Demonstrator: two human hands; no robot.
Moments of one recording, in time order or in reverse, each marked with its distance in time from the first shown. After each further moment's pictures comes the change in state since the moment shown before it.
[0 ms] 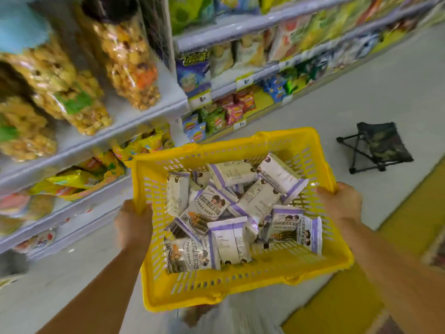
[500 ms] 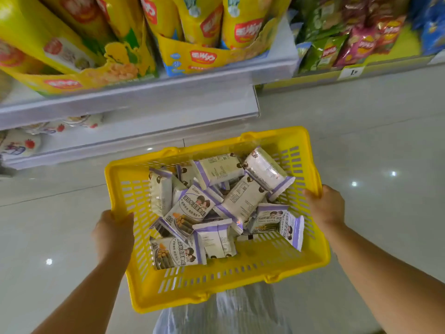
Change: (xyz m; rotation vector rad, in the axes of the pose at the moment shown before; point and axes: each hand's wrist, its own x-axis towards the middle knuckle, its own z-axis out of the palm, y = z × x) left_hand 0.097 -0.287 0.136 0.115 0.059 -0.525; right_hand 0.019 0.020 0.392 -0.290 -0.373 -0.256
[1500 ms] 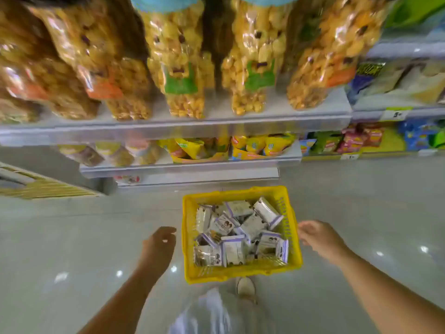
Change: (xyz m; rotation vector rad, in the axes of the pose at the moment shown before) left_hand -0.103 0.032 -0.193 -0.291 -0.203 0.172; right_hand -0.100 -0.119 -0.140 0.071 -0.481 -0.220
